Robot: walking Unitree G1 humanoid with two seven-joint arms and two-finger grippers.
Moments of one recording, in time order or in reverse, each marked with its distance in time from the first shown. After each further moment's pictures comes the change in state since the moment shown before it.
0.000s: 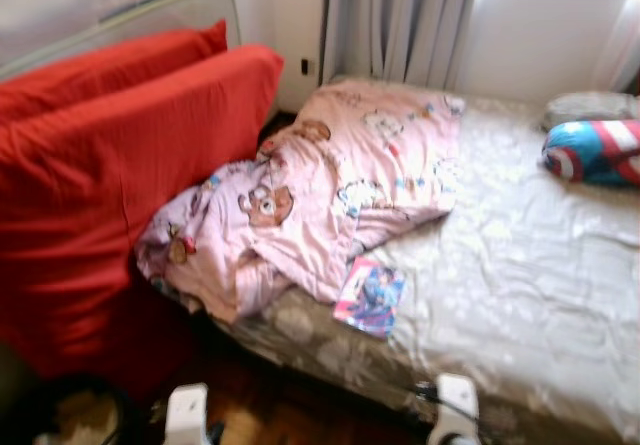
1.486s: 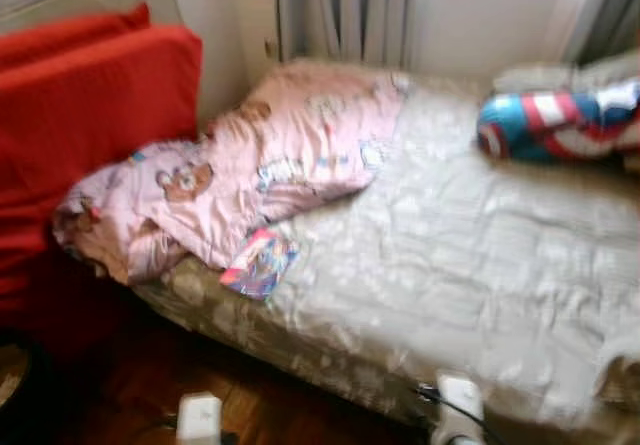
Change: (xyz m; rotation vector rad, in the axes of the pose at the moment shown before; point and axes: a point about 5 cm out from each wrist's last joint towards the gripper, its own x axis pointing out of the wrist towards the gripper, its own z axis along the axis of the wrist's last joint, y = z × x) left arm -0.003 -0.029 -0.014 0.002 0.040 -0.056; right arm -0.002 -0.020 0.000 -0.011 0.007 -0.064
